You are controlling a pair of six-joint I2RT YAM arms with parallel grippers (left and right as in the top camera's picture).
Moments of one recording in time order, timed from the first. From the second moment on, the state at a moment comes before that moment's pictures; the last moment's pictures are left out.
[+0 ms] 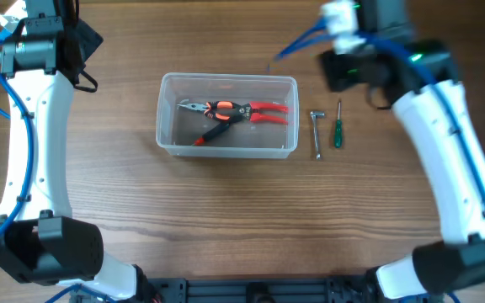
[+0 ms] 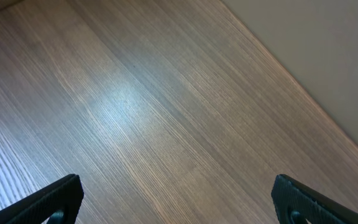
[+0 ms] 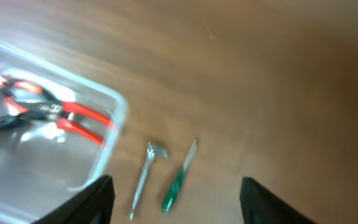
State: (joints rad) left arm 0.09 1.73 1.78 -1.00 -0.42 -0.71; right arm 0.22 1.67 1.75 -1.08 0.06 -0.14
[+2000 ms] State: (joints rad) left arm 0.09 1.73 1.78 -1.00 -0.41 -0.71; right arm 0.13 1.71 1.58 -0.94 -0.05 0.17
